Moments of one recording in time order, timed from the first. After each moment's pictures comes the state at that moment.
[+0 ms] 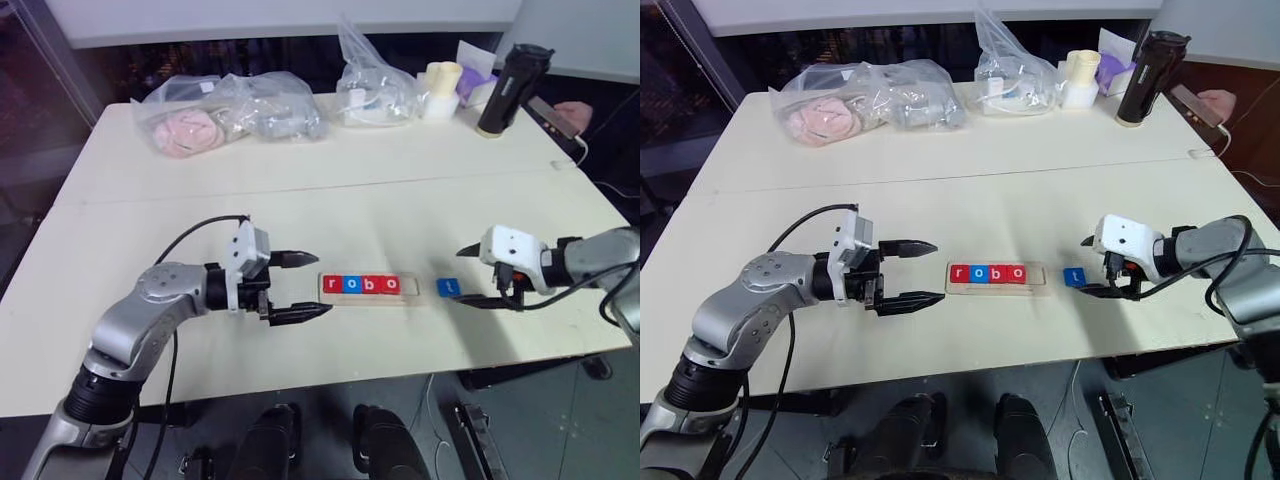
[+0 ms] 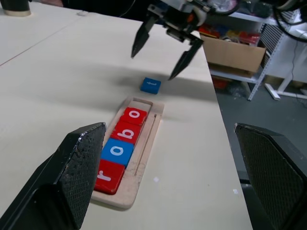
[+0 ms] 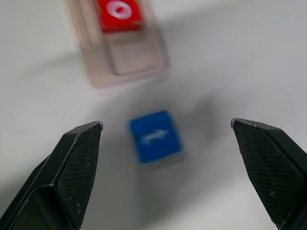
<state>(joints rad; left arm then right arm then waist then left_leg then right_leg) -0.35 0.61 -0.10 -0.36 -0.60 0.56 -1.00 -0.48 -1.06 0.17 0.22 0.18 0.13 1.23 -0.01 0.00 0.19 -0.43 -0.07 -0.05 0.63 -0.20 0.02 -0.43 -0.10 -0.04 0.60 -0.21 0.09</state>
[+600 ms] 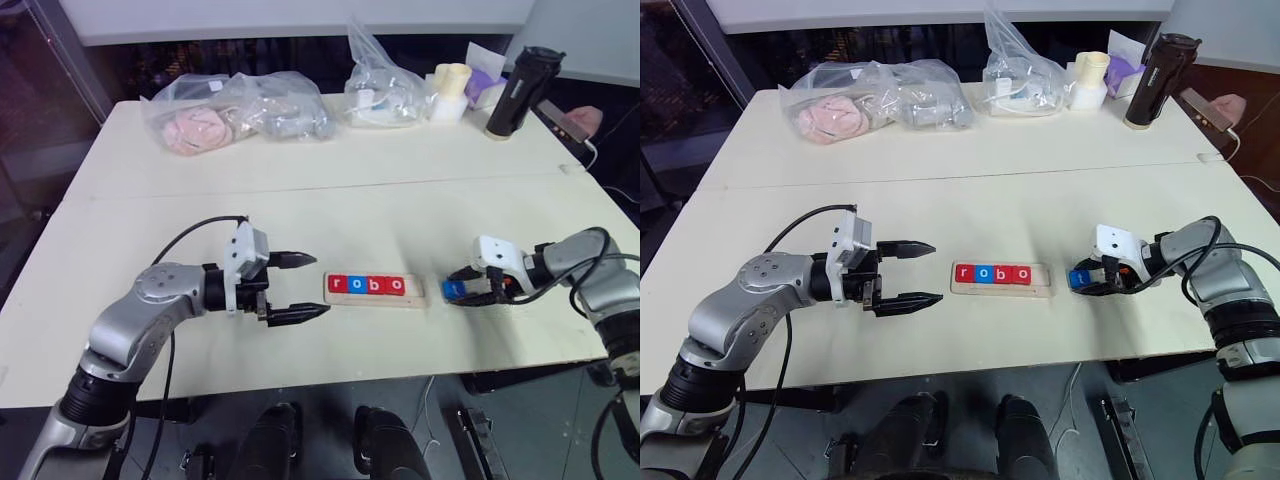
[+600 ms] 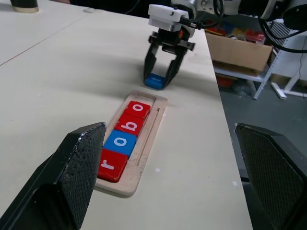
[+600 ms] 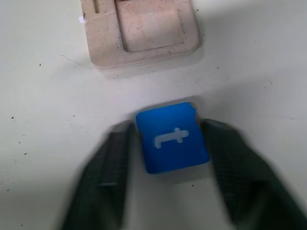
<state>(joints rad) -0.34 0.62 -0.10 -0.37 -0.60 0.56 -1.00 -0.60 -0.95 0.22 0.54 0.06 -0.02 1.42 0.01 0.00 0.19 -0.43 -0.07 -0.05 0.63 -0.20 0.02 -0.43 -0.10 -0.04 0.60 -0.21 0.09</state>
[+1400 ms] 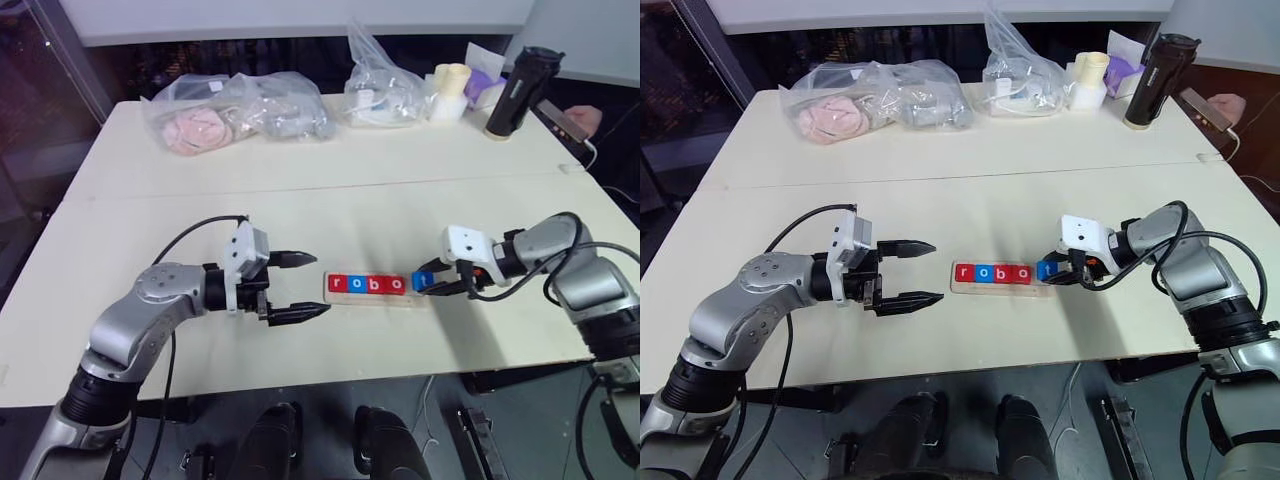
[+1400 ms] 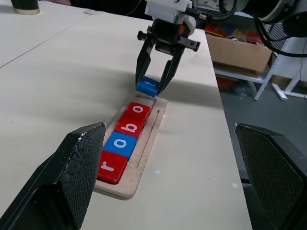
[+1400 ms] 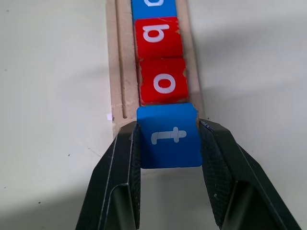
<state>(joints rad) -0.34 0.62 -0.10 -0.37 -0.60 0.56 -0.99 -0.60 -0.88 0.23 0.22 0.07 0.21 1.38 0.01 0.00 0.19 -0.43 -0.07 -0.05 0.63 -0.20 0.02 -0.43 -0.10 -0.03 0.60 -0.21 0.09</state>
